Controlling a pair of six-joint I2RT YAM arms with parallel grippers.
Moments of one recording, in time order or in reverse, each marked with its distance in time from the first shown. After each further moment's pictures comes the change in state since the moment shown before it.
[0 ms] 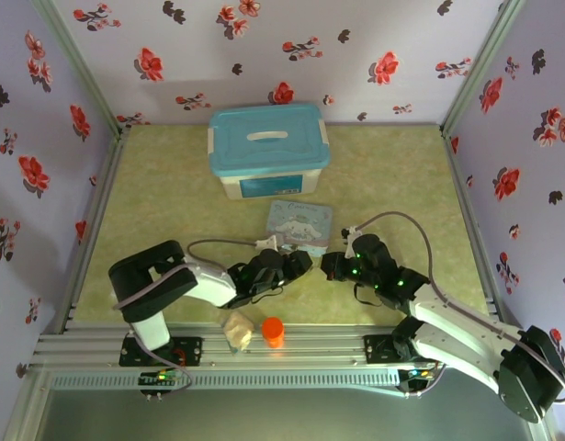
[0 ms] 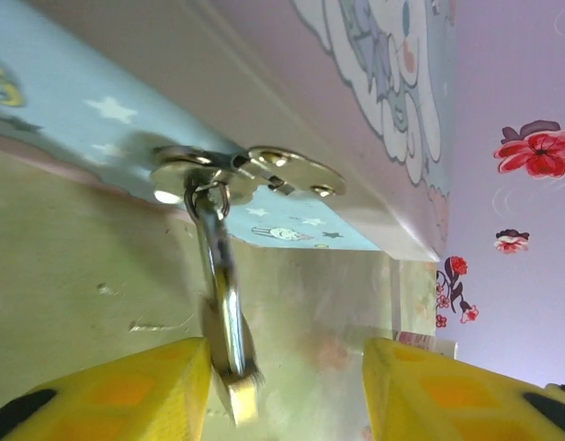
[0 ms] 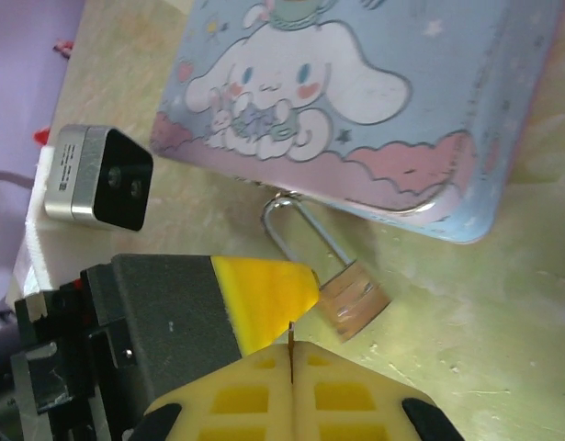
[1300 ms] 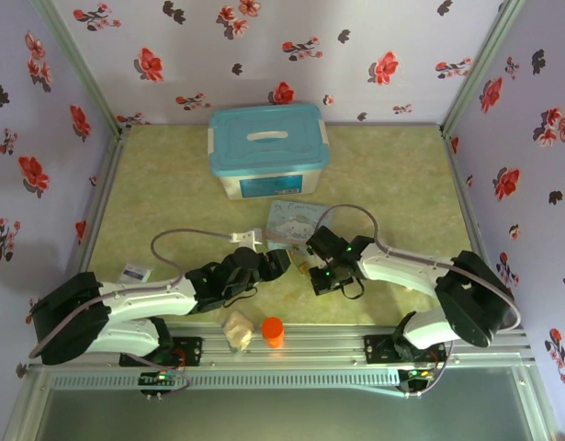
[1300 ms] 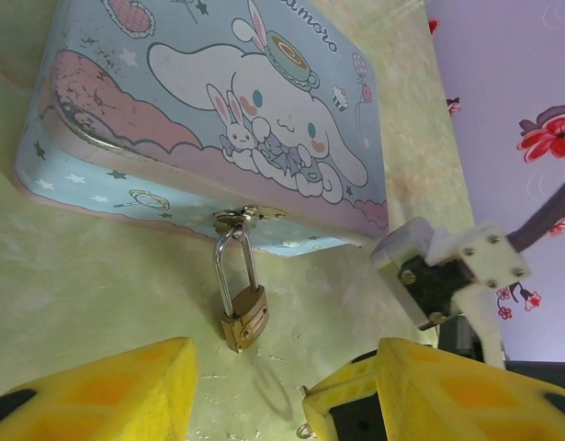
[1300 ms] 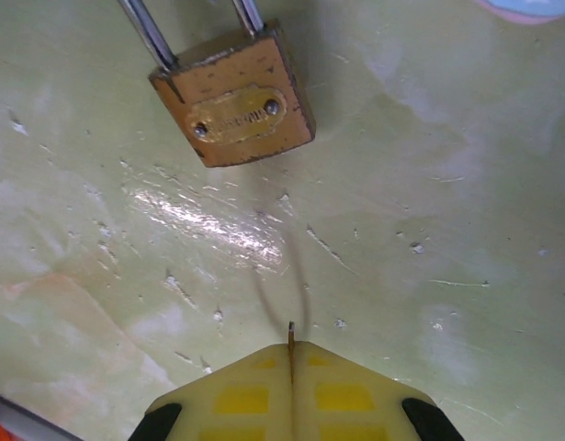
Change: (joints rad) left arm 0.003 -0.463 -0.060 -0.450 -0.122 0.260; right arm 0.132 0.568 0.351 -0.482 0.044 -0.251
